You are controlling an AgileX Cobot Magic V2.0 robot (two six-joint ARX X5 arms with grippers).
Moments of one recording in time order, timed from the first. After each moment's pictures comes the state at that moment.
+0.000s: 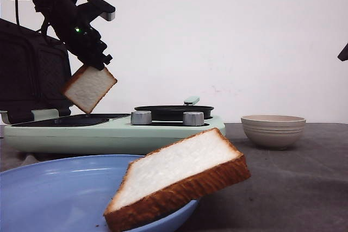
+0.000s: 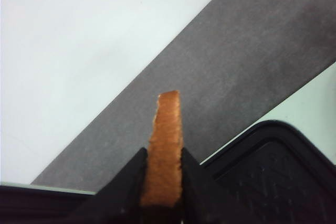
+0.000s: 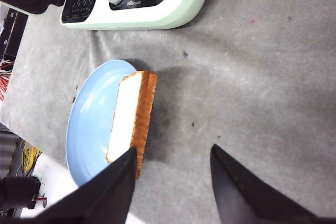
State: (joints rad) left arm -0.25 1.84 1.44 -0.03 -0.07 0.66; right arm 0.08 0.60 0.47 -0.64 -0.73 0.39
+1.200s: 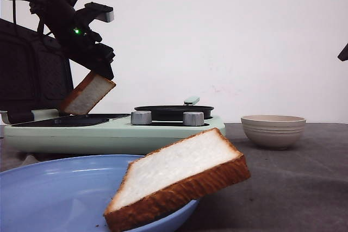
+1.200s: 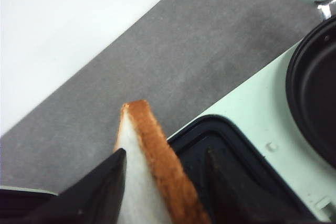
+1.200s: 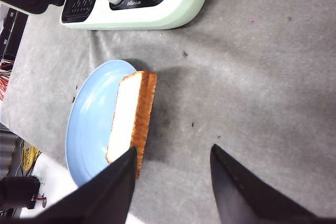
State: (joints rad) left arm -0.24 1.84 1.44 -0.12 0.10 0.53; right arm 0.08 0.60 0.47 -0.64 -0.73 0.39
